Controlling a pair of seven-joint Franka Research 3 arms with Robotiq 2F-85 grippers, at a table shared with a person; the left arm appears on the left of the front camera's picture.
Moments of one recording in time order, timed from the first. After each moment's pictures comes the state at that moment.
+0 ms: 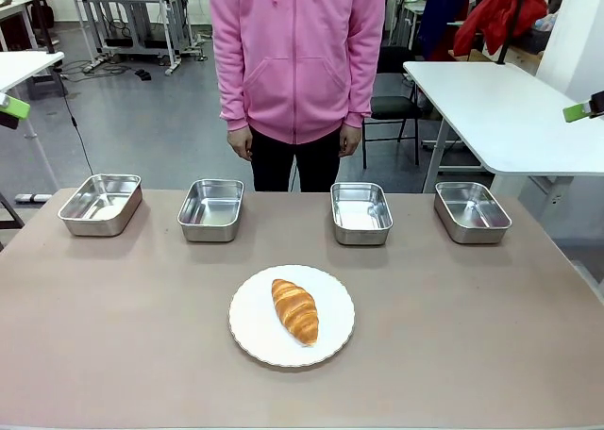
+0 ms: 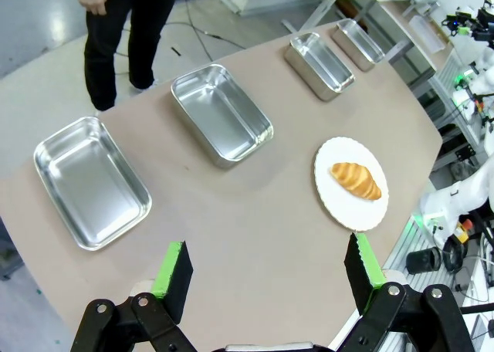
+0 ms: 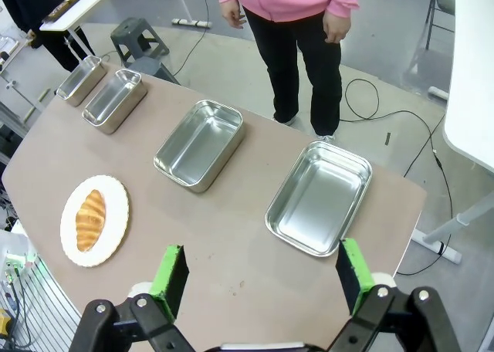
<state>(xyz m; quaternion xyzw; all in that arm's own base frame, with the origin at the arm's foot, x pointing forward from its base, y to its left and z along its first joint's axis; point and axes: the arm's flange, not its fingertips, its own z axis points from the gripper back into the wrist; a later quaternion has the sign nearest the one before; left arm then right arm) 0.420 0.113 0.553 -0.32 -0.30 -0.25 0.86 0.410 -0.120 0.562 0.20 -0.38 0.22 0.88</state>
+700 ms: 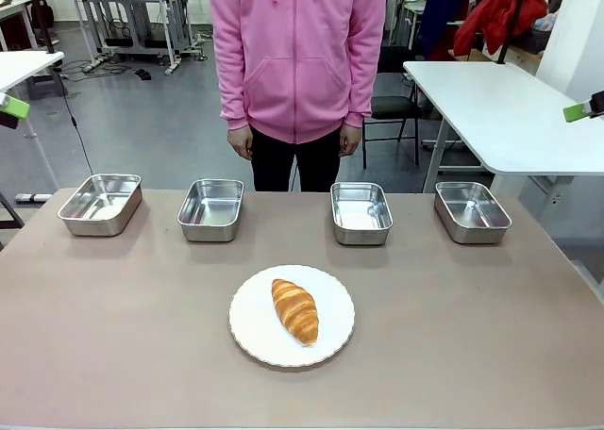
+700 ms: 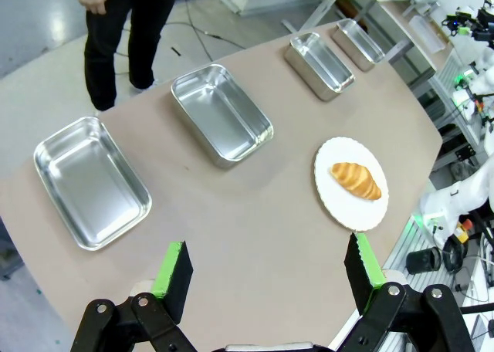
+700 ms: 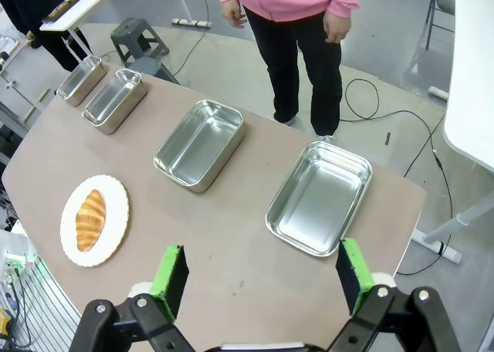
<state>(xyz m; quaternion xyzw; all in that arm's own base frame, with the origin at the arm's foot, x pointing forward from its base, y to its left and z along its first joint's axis) 0.420 0.113 0.553 -0.32 -0.30 -0.25 0.86 0.410 -0.120 0.562 0.20 -0.38 0.22 0.88</state>
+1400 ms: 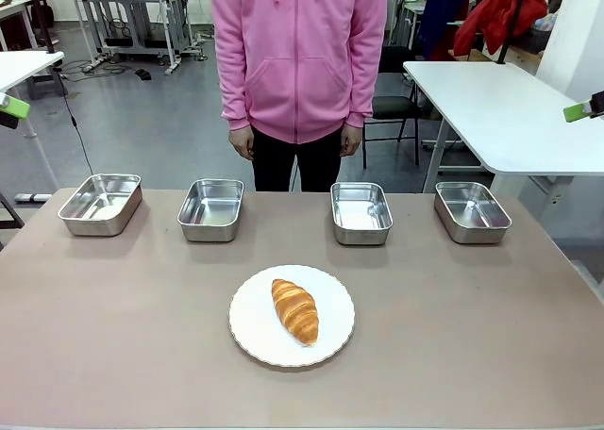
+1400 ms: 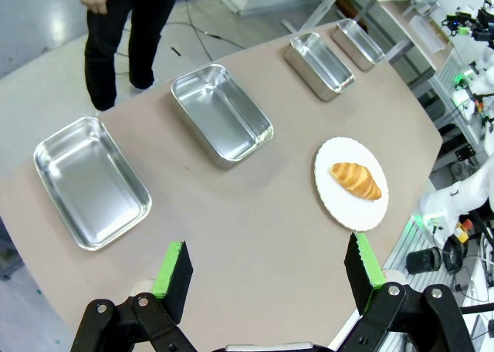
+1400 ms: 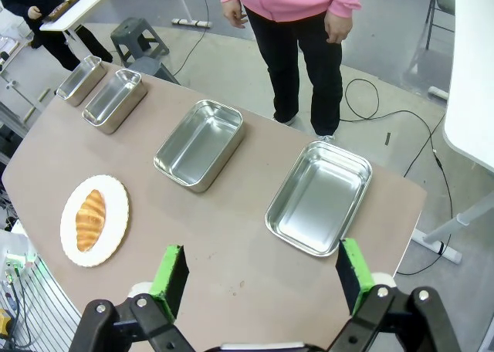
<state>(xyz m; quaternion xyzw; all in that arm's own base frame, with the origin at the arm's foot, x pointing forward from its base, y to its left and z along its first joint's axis) 0.420 0.113 0.553 -0.32 -0.30 -0.25 0.86 0.410 -0.120 0.562 0.20 -0.38 0.22 0.88</state>
